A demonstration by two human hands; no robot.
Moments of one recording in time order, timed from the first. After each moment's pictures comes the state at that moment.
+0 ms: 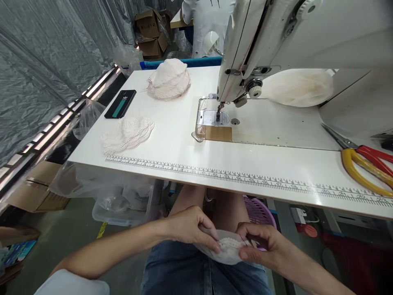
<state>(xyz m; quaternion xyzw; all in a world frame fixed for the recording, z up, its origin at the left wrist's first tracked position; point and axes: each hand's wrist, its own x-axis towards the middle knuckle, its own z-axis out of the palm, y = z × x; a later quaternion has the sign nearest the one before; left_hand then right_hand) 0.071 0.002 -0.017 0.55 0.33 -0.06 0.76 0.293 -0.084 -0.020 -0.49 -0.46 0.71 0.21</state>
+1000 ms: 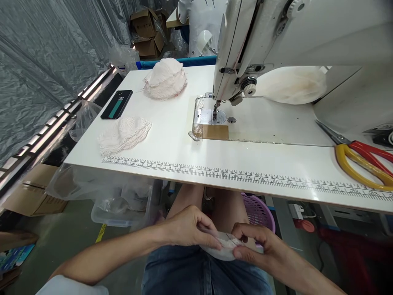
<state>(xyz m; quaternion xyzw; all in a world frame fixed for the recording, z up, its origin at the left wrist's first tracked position) 0.073 -0.002 -0.005 0.56 0.35 -0.03 0.75 0.279 -0.086 -0.006 -0.50 -0.51 0.67 0.21</state>
